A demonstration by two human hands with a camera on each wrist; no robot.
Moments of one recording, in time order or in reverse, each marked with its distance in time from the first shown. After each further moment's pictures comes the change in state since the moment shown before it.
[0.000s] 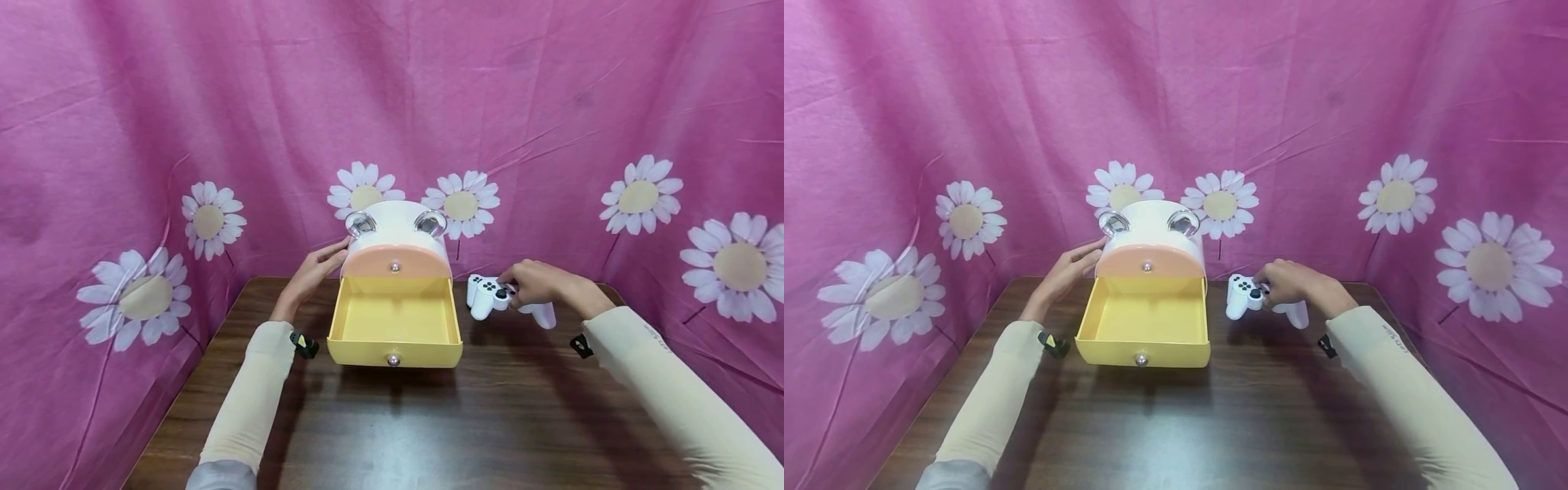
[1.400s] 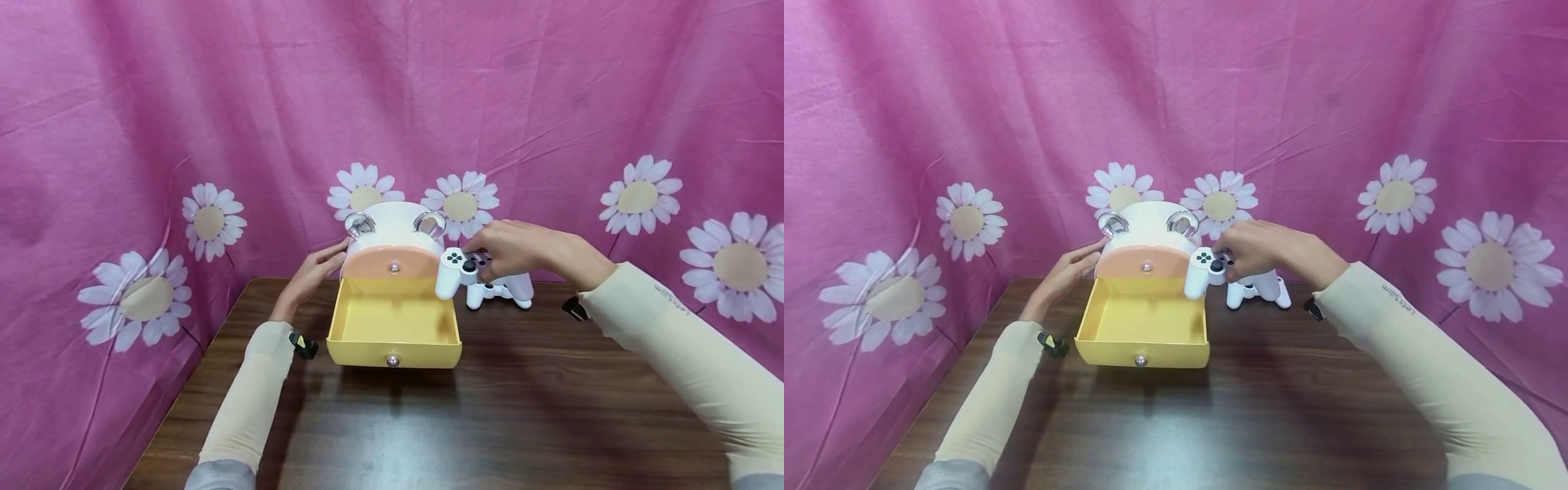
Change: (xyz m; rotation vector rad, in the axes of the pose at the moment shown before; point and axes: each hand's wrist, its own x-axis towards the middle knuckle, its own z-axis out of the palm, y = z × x) left_hand -0.002 0.003 0.000 -0.019 -0.045 -0.011; right_hand 0.011 -0.099 -0.092 -0.153 0.014 -0.243
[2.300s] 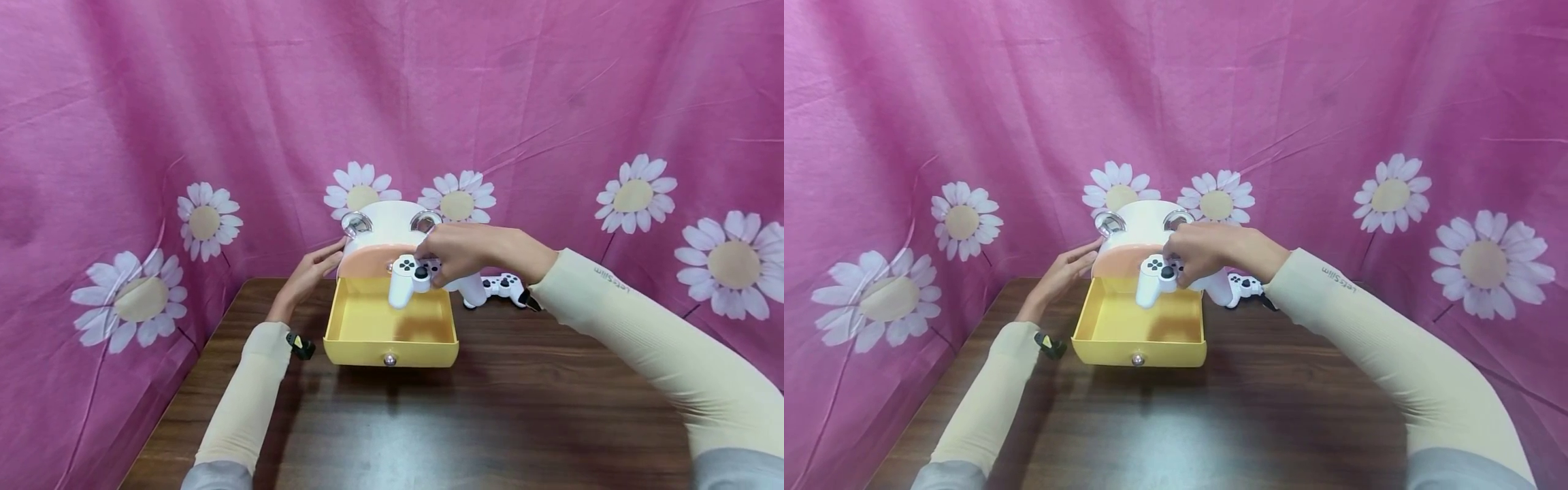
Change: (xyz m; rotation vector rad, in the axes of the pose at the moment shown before) left_hand 0.001 -0.004 0.001 -0.034 0.013 0.026; right_hand 0.054 -0.051 -0.009 -0.012 -0.099 -0.085
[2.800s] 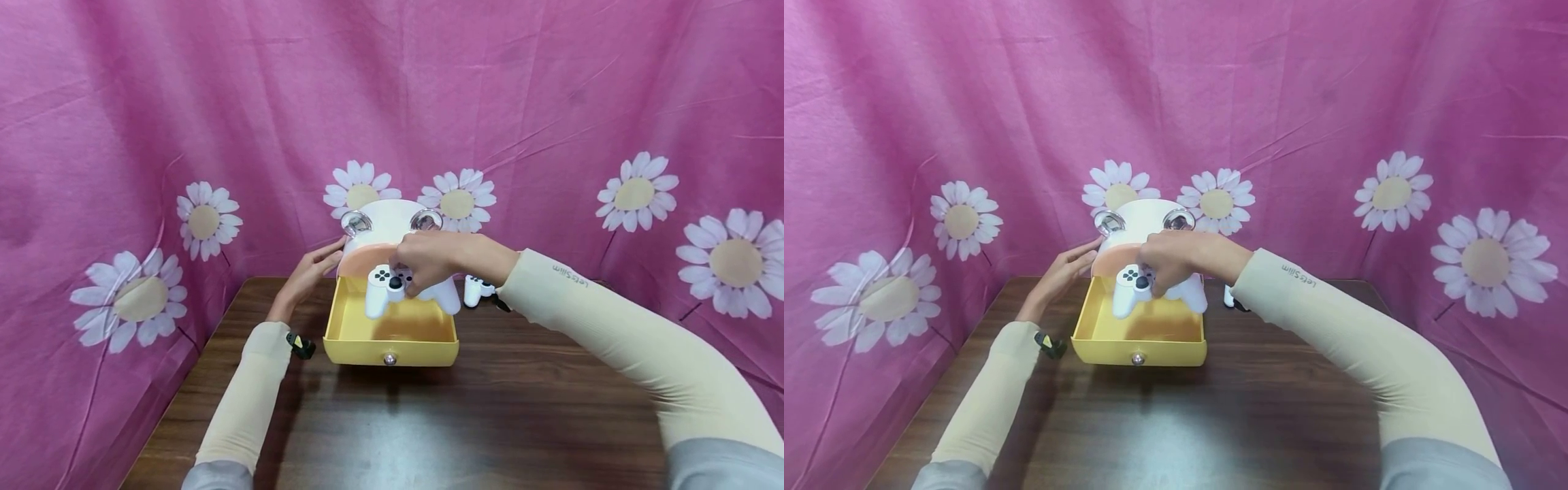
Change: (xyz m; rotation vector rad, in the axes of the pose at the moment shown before) left_hand 0.001 -0.002 0.000 -0.007 0.005 -0.003; right_hand 0.036 -0.023 0.008 -0.065 -0.050 -0.038
